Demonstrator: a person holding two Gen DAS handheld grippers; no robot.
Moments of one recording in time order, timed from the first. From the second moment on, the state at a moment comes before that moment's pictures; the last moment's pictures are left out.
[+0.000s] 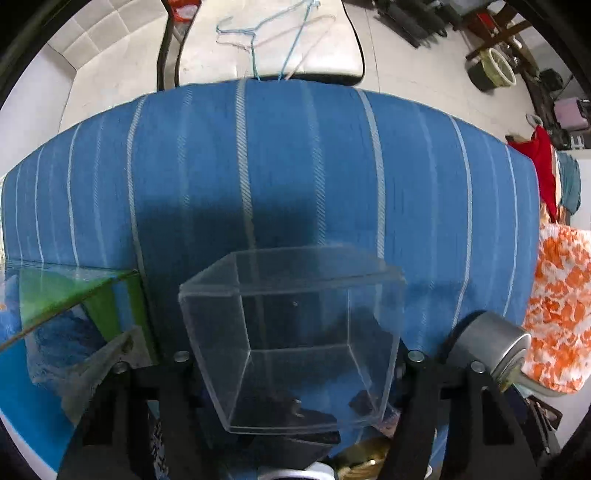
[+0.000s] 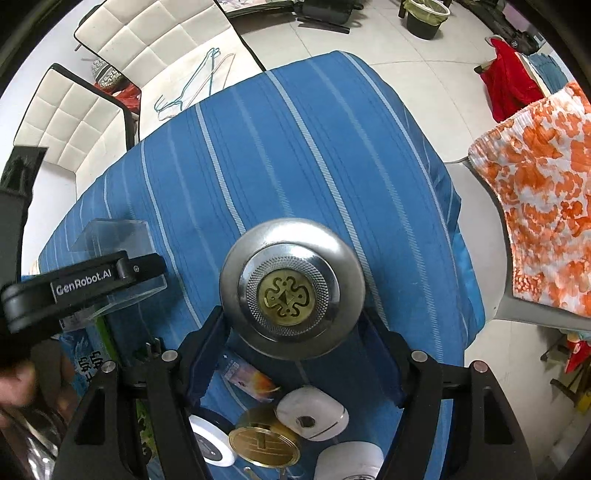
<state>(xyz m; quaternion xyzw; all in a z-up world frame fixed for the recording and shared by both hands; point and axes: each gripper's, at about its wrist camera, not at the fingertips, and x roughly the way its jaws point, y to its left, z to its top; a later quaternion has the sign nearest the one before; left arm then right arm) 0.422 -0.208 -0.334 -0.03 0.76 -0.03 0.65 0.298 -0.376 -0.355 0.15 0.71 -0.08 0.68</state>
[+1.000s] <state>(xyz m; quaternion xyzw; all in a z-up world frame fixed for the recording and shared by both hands) 0.373 -0.231 -0.260 0.04 0.67 -0.08 0.74 0.267 -0.358 -0.332 0.09 0.68 -0.03 0.73</state>
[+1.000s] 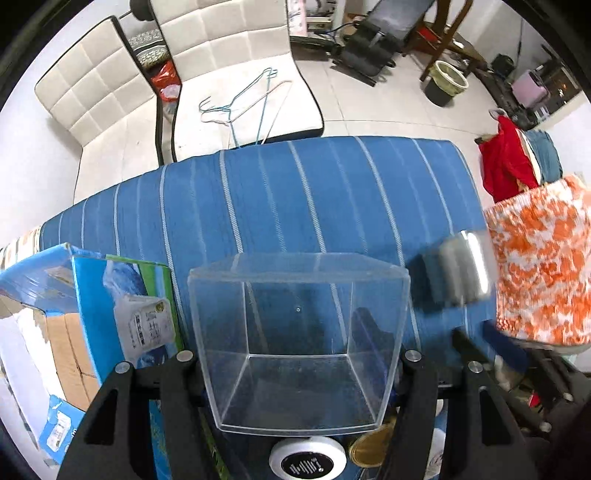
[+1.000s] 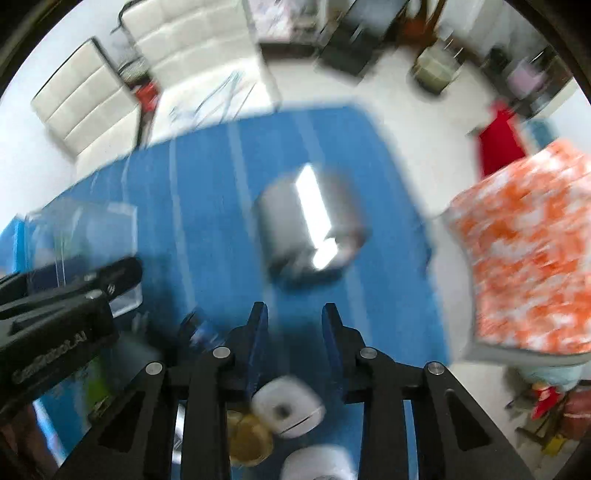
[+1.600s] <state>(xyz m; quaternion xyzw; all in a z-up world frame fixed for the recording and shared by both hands) 0.393 -0.223 -0.267 -0.01 0.68 -0.05 0.73 0.340 -0.376 -0.364 0.11 0.70 -0.04 0.70</state>
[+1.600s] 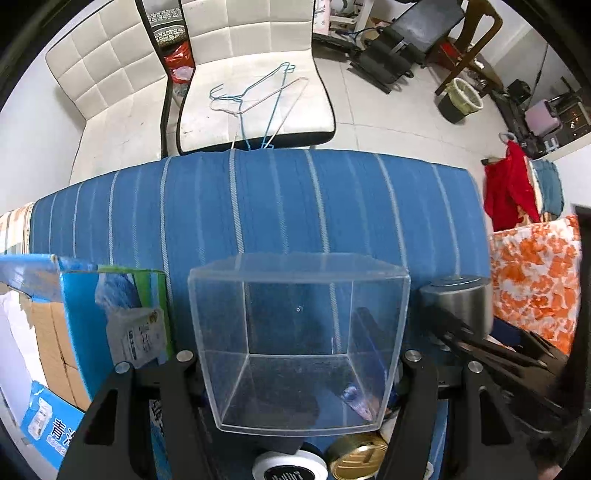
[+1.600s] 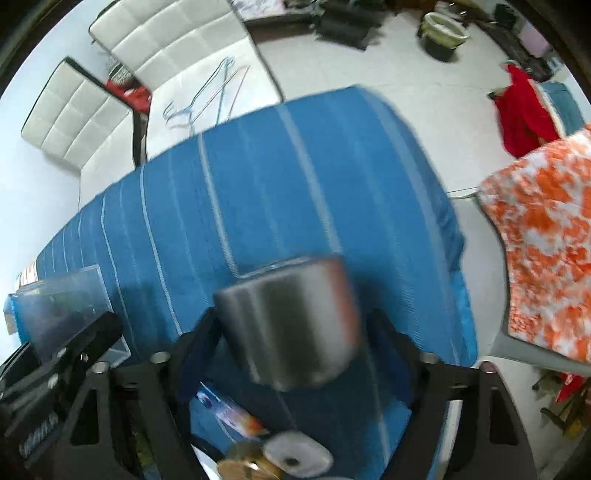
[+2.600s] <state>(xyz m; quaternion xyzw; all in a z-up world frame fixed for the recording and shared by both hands) 0.302 0.020 -0.132 -0.04 0.60 -0.03 0.80 0.279 -0.104 -0.225 0.13 0.63 0.07 0.76</state>
